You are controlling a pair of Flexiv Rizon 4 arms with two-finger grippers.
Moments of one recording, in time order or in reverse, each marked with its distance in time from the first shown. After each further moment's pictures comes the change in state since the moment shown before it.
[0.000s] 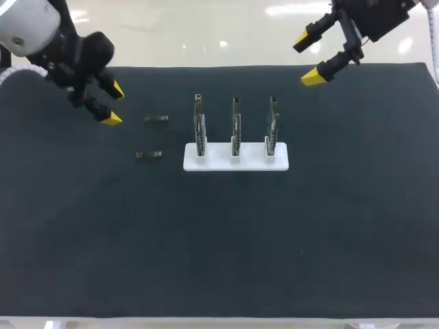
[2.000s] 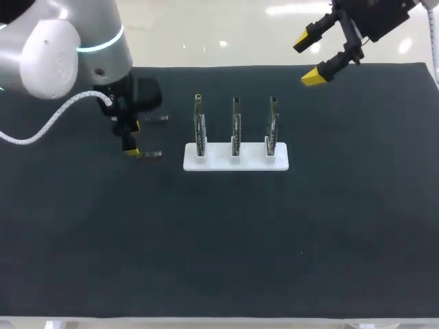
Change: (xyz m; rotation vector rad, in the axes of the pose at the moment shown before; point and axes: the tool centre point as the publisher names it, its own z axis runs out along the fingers) left arm 0.033 0.007 0.097 0.051 0.370 -0.052; right arm 0.000 0.000 0.000 0.000 0.000 0.000
